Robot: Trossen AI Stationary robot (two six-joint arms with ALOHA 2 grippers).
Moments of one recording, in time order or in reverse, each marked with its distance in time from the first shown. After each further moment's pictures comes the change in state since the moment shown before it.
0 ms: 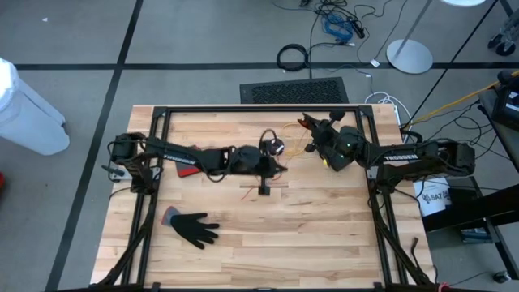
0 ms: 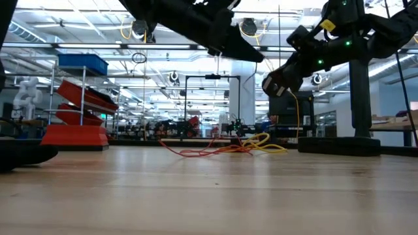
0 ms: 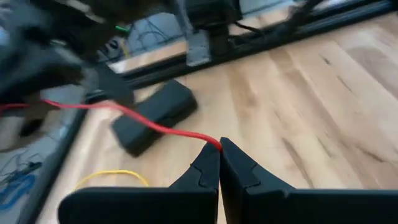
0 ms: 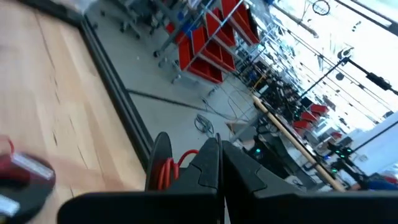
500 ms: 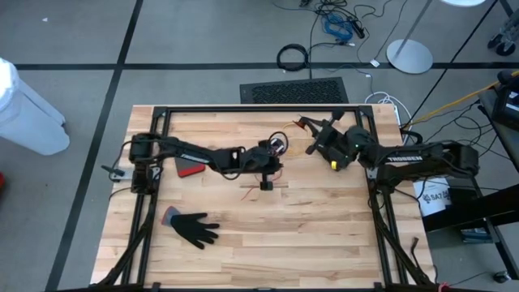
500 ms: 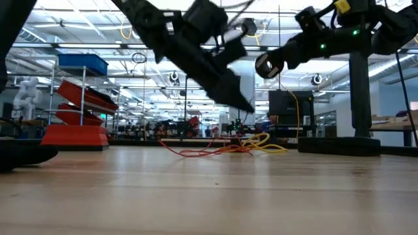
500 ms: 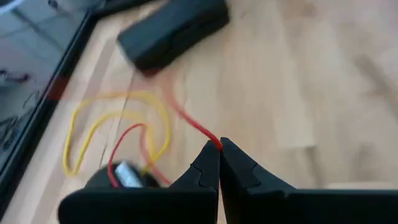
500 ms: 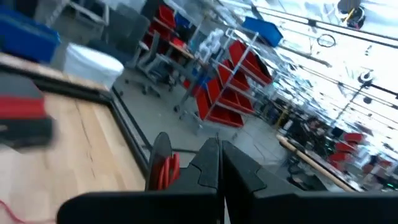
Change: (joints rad) left arm 0.082 0.166 -0.001 -0.031 -0.084 -0.028; right arm 0.032 -0.069 0.000 0.092 -0.152 0.109
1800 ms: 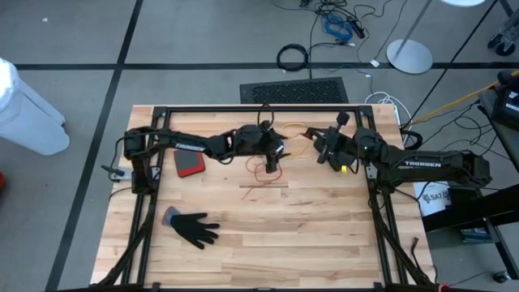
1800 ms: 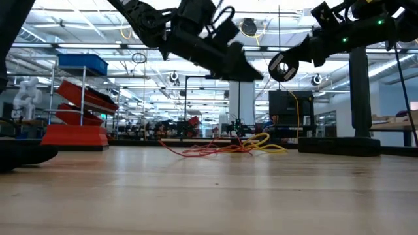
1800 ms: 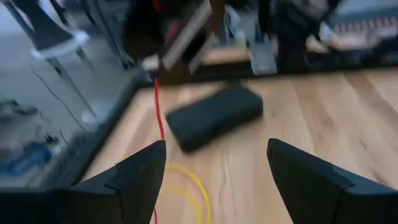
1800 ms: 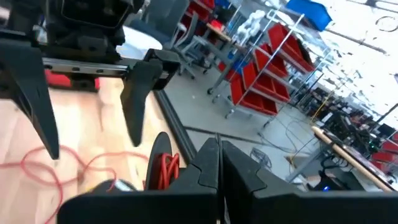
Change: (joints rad) left arm 0.114 -0.068 0.001 0.237 0.146 -0.079; right arm 0.028 -0.261 0.000 -0.429 -0.073 0.027
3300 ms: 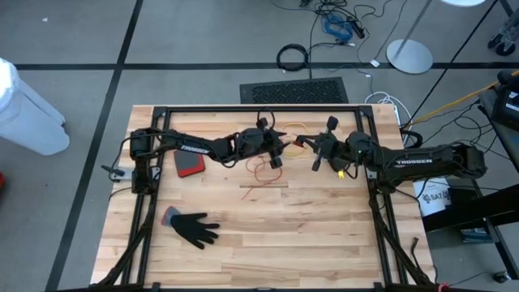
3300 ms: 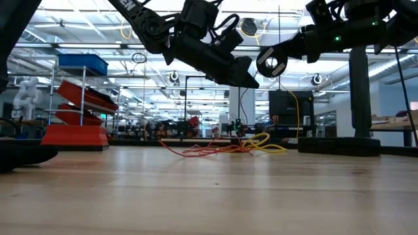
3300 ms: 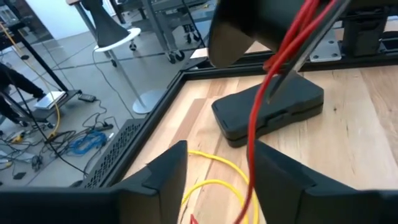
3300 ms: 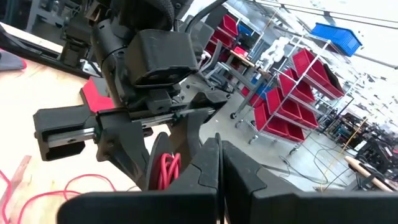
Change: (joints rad) left arm -0.019 0.054 0.009 0.055 -0.221 0.029; right arm 0.075 0.143 0.000 0.188 -0.078 0.008
